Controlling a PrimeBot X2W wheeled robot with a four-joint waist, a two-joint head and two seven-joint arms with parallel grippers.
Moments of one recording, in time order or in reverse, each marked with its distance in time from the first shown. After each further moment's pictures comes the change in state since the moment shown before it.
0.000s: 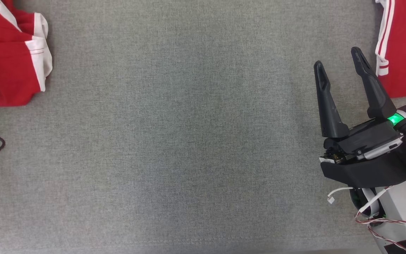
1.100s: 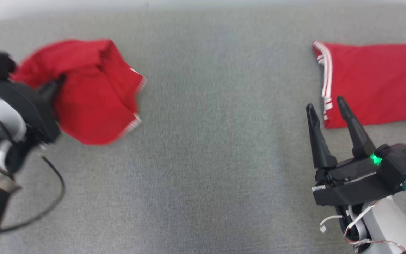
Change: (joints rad) left arm 0.205 -0.004 -0.294 -0.320 -0.118 0.000 -0.228; right arm 0.130 0.080 -0.045 0.142 0.042 0.044 0.000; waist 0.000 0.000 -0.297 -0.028
